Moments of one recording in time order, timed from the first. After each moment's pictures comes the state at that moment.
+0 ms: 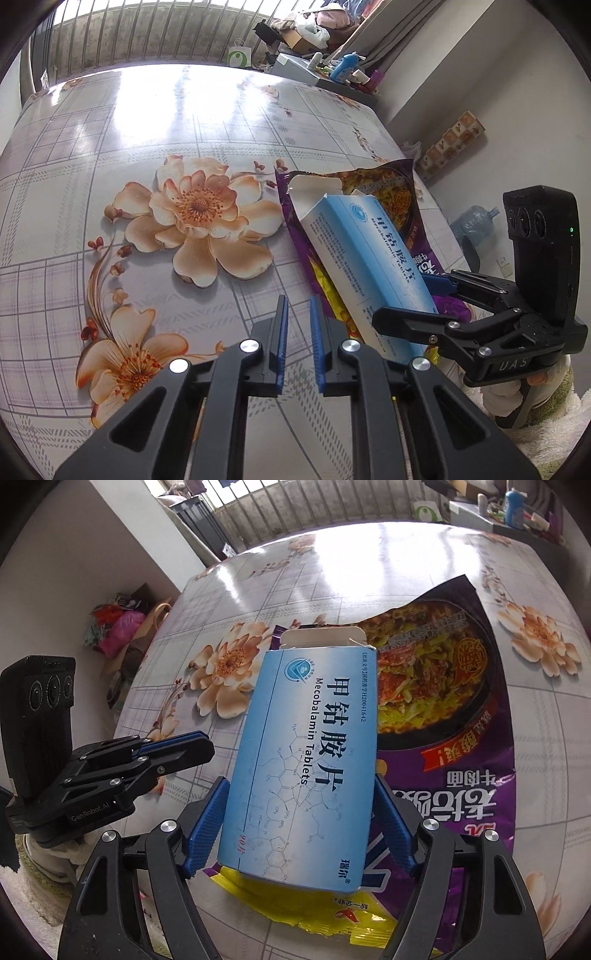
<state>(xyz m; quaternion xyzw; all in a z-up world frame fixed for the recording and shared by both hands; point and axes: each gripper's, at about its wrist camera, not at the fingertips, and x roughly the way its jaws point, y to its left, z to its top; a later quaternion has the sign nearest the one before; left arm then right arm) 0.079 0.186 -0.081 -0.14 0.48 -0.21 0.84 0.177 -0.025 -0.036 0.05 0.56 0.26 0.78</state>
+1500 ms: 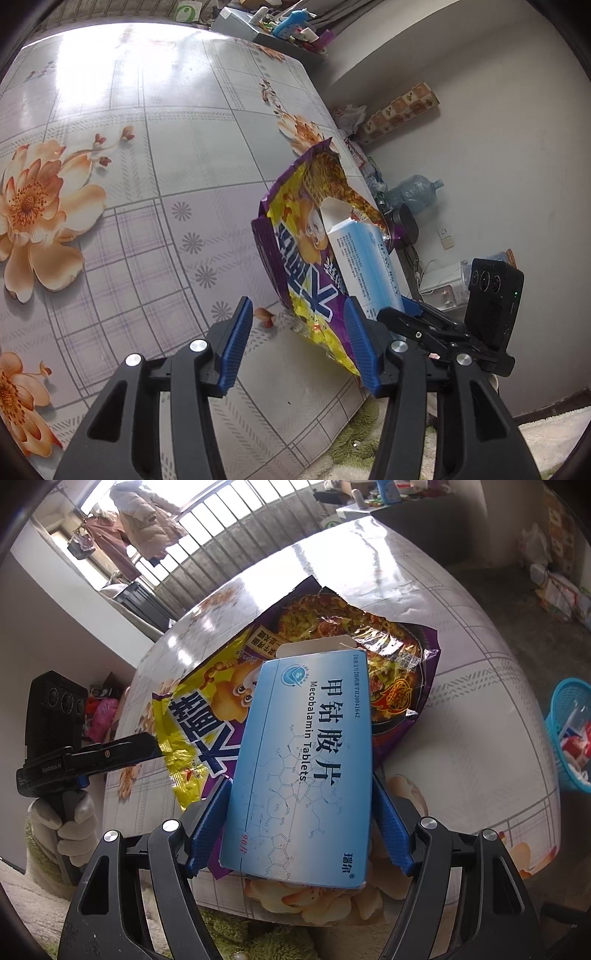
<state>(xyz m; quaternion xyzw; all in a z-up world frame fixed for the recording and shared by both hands) 0.108 0.092 -0.077 -0.19 0.54 -0.32 0.76 0.119 -0.179 -0.043 0.19 0.52 0.16 0.82</state>
